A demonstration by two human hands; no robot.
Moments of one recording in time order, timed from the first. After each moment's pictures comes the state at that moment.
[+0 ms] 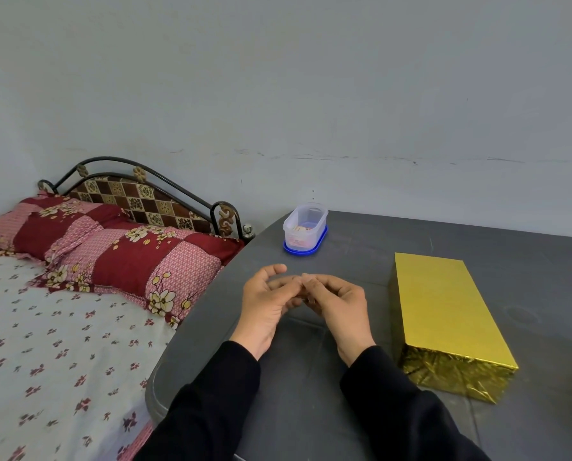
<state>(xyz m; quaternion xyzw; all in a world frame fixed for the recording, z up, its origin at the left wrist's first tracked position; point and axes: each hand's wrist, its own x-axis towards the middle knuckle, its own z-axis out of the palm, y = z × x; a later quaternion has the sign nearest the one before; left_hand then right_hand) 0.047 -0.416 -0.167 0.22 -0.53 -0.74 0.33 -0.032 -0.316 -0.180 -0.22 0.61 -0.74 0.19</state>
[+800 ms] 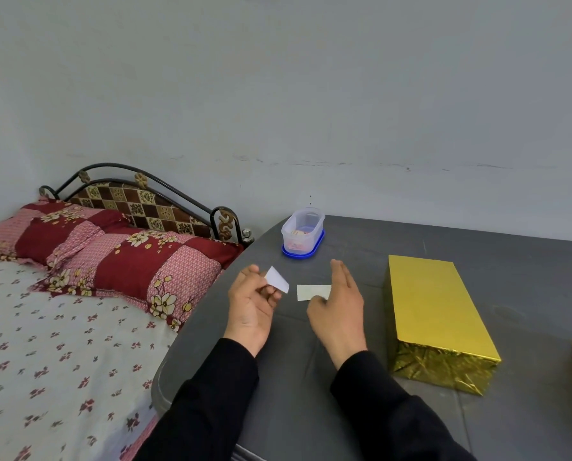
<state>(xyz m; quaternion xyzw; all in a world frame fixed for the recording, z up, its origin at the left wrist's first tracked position) 0.059 -0.420 -0.160 0.21 -0.34 -0.82 0.41 -0.014 -0.307 -0.158 -0.26 0.83 -0.49 0.04</state>
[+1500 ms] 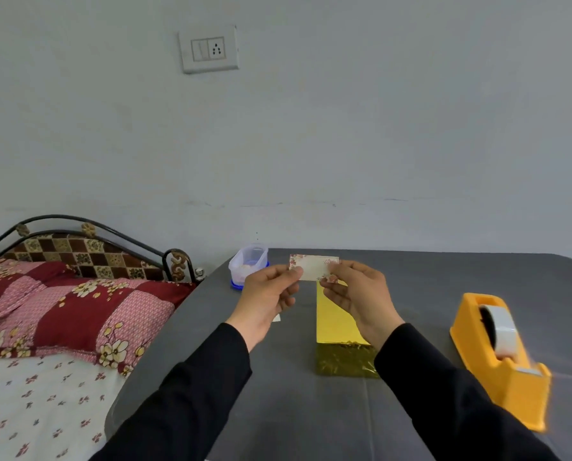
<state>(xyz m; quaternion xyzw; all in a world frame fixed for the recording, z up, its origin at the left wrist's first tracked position) 0.026 -0.319 -0.074 0.15 -0.60 -0.76 0.22 -0.055 -0.169 -0.069 -0.11 0.55 -0.81 0.17</state>
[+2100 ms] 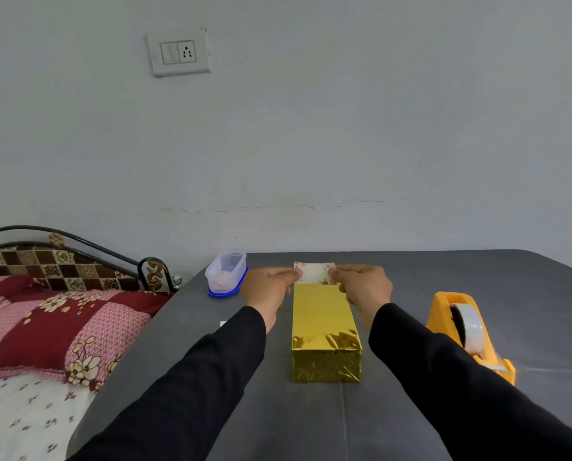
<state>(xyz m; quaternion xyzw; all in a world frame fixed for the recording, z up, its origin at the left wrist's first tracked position) -0.031 -0.292 -0.071 0.25 -0.68 -0.64 0.26 -0.115 -0.143 -0.075 -0.04 0.71 -0.70 0.04</state>
